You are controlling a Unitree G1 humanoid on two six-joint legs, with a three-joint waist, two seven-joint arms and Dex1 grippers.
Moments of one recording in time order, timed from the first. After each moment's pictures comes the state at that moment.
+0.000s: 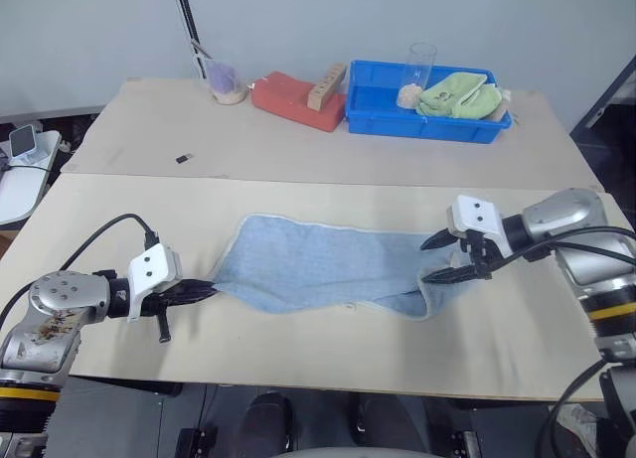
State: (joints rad) left arm -0.06 0.93 0.10 -0.03 -0.31 0.14 -1.20; right arm -0.66 -0.89 0.29 0.23 0.08 0.27 1.49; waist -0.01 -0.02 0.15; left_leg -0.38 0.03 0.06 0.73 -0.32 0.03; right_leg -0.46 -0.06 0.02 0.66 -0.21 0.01
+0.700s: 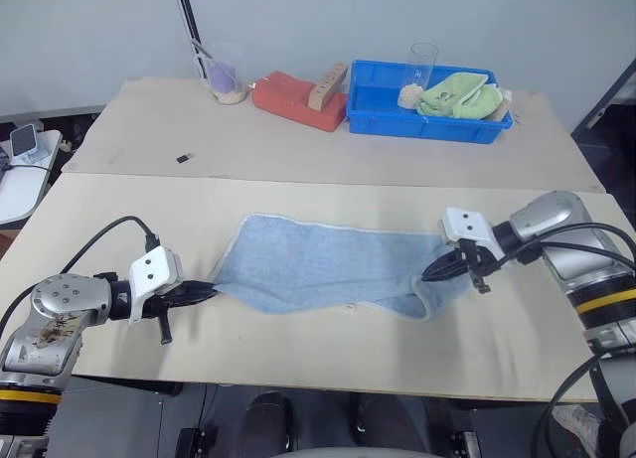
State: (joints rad) left arm -0.05 0.92 0.10 -0.03 -0.30 0.13 -1.19; right arm -0.67 -0.89 0.32 0.26 0.10 0.22 1.55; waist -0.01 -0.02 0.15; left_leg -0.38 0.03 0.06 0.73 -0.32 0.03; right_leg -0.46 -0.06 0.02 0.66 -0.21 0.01
